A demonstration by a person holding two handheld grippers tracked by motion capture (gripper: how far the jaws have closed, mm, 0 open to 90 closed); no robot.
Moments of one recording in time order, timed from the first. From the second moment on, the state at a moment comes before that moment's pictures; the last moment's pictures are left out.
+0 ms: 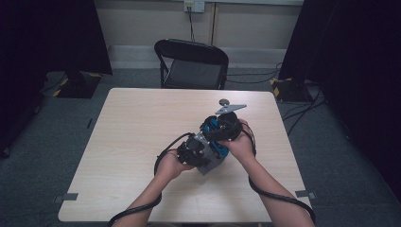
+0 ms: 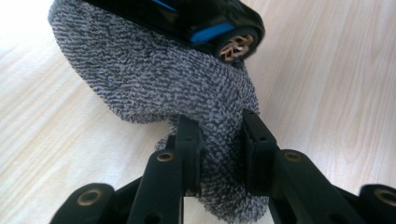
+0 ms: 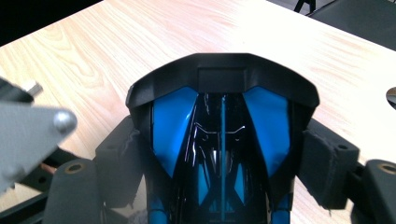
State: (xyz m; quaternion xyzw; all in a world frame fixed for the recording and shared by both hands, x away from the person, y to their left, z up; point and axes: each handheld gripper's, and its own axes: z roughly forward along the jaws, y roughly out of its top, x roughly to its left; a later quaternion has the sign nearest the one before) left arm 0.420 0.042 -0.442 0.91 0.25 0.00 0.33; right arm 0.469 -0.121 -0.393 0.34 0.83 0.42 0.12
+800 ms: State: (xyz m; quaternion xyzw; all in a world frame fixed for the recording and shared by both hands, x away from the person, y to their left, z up) left arm 0.401 0.023 -0.456 0.93 0.21 -0.03 0.31; right arm 0.474 -0.135 -0.388 0.35 0.82 0.43 0.13
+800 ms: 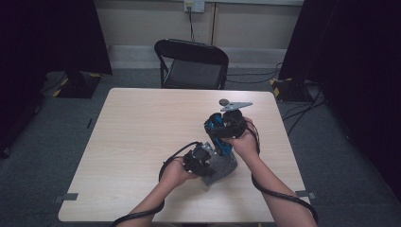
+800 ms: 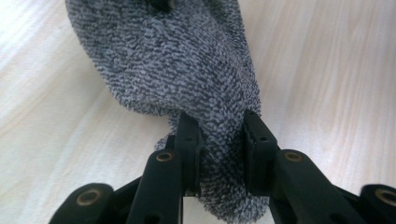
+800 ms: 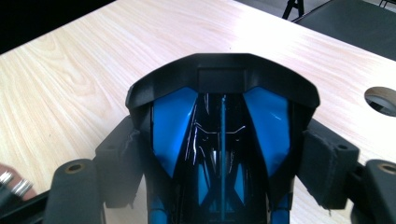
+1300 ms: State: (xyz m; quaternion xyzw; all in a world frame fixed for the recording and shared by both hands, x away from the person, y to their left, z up) left arm 0.409 0.075 -0.452 0.91 0.26 0.00 0.32; right arm 0.478 -0.180 -0.395 0.39 0.82 0.41 0.14
